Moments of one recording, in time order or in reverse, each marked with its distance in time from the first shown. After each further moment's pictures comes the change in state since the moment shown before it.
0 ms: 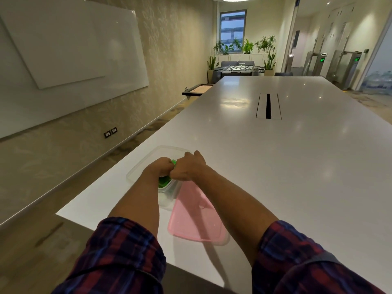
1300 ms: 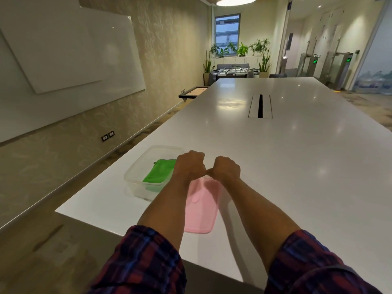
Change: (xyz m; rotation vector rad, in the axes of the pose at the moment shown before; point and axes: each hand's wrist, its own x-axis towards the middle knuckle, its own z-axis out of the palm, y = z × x) left_hand -0.042 0.089 0.049 0.262 0.443 0.437; right_hand -0.058 0.101 0.025 0.261 0.202 0.492
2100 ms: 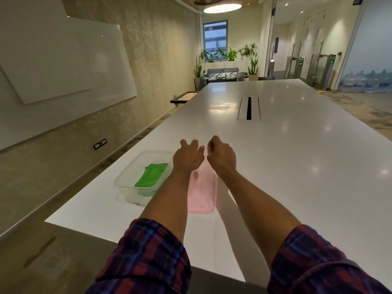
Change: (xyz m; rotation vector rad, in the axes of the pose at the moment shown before) left_hand 0.023 0.036 -0.020 -0.248 0.037 -0.216; right_hand -0.004 0.012 -0.042 0.313 0.437 -0.184
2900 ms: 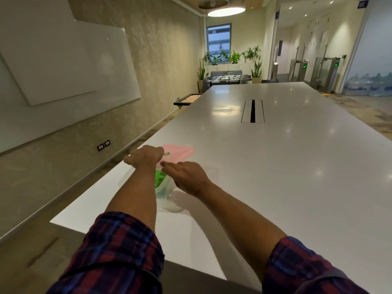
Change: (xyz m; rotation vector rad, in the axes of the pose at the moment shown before) left_hand 0.006 -0.087 -0.077 0.150 -0.034 -0.626; right_hand -0.048 -0.063 0.041 -0.084 0.050 -1.030
